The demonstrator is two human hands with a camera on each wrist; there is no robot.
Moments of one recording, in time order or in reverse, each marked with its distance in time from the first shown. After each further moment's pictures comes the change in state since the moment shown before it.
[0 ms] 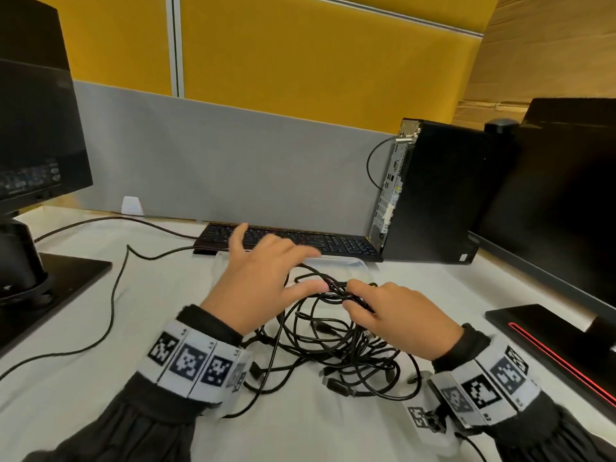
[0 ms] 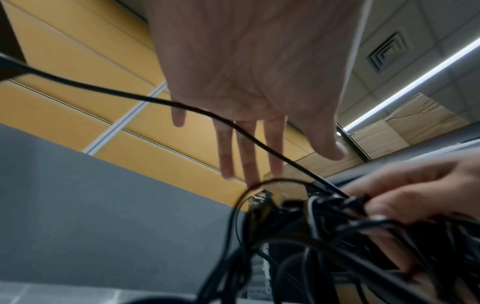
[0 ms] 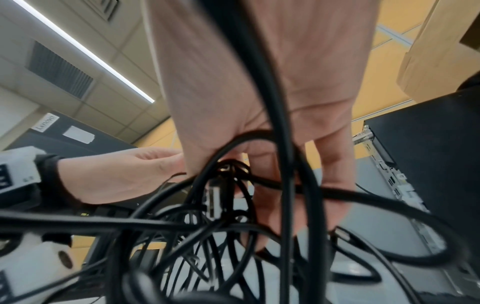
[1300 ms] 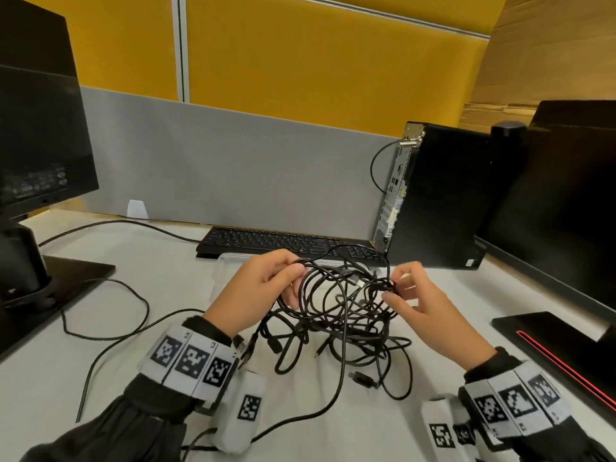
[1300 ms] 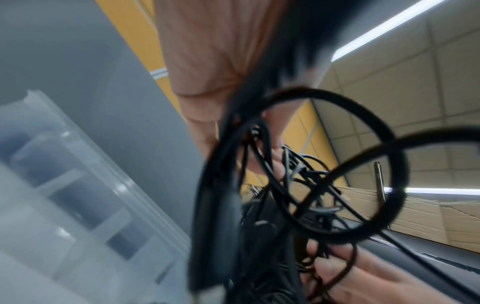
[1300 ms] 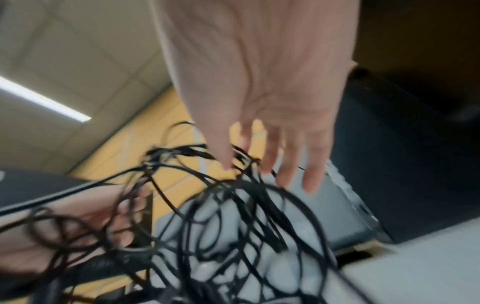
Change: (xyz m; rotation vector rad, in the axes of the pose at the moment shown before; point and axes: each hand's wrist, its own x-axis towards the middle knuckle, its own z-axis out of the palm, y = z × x) left_hand 0.004 -0.004 0.011 -0.948 0.022 -0.137; right_hand -0.012 0.048 0.021 0.679 0.268 0.215
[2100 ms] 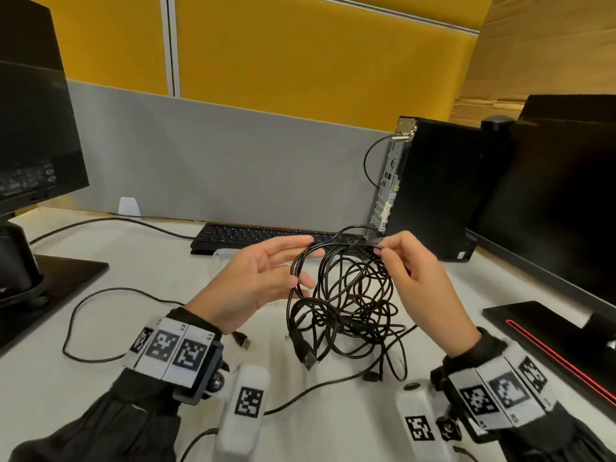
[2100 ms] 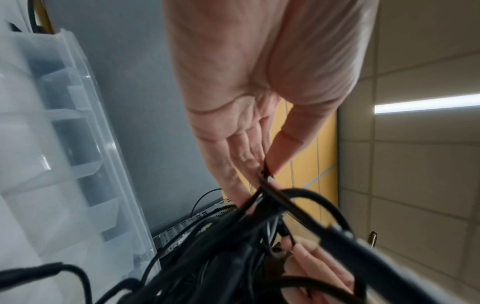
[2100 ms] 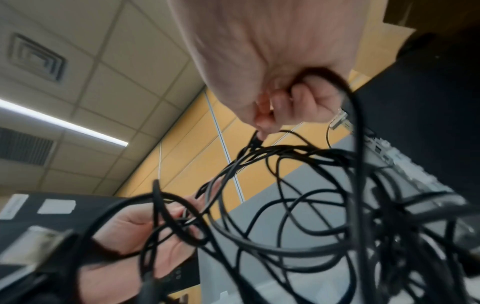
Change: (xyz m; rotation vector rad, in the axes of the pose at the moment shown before) left_hand -0.009 0.011 -0.008 -0.602 -0.149 -0.134; right_hand -0.001 -0.049 0.002 0.129 0.292 -0.129
